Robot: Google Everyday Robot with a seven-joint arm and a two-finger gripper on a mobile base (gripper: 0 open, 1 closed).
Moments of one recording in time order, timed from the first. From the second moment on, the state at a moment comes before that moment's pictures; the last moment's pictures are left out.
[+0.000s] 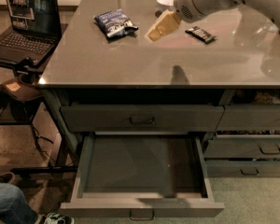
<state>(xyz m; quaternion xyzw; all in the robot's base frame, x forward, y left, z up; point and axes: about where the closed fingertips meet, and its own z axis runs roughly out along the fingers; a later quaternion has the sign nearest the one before) 0.699 -0.090 0.996 -0.45 0.75 0.00 0.48</state>
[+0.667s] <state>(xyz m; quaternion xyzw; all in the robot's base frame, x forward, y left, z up) 0.722 -0.084 0.991 -0.45 0.73 0.03 0.52</state>
